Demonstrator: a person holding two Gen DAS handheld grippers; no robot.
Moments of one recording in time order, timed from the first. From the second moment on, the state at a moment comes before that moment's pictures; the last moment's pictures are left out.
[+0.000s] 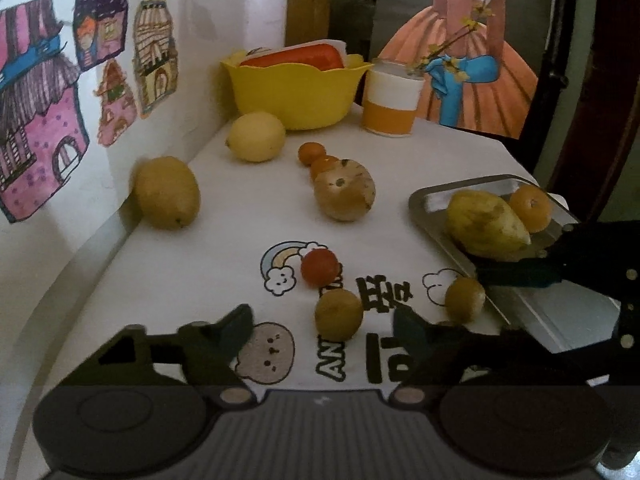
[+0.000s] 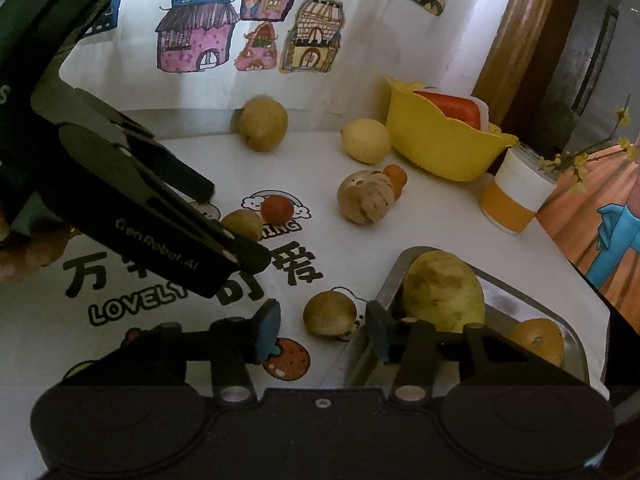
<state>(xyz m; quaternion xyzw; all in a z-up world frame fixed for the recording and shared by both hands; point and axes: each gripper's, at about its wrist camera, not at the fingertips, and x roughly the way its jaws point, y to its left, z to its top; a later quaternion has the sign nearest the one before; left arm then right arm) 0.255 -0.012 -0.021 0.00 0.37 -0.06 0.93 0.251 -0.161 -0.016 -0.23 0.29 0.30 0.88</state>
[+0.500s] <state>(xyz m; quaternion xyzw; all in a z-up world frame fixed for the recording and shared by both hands) 0.257 -0.023 -0.020 0.01 0.37 -0.07 0.93 0.248 -0.159 -0.016 -0.23 0.28 0.29 0.88</state>
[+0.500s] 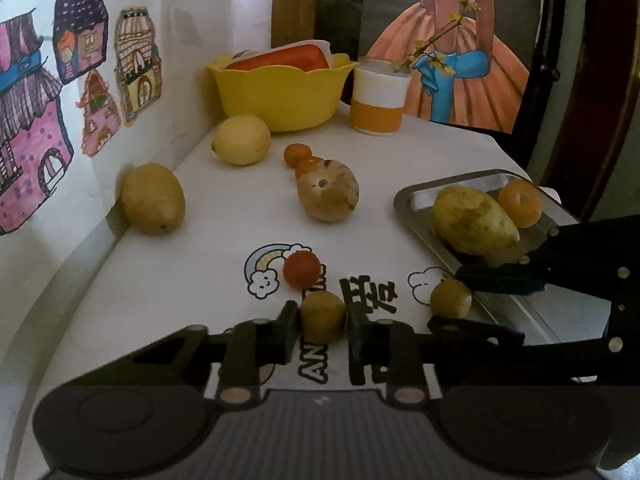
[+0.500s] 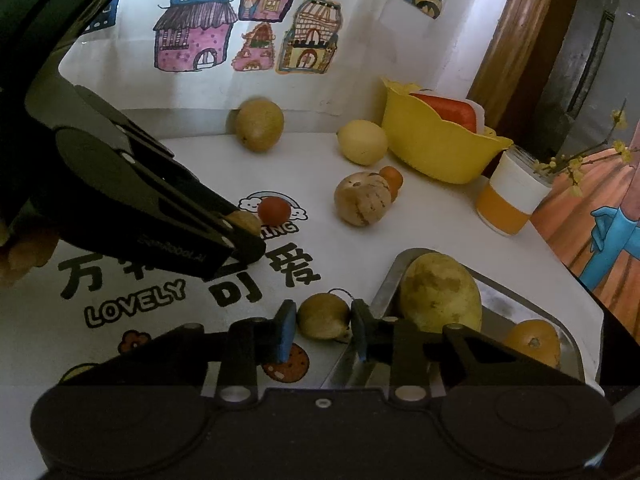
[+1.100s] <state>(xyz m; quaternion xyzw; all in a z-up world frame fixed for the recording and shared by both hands) 0.246 -0.064 0.006 -0.02 0.35 -0.10 0.93 0.225 -0.220 0.016 -0.19 0.25 0.24 0.92</state>
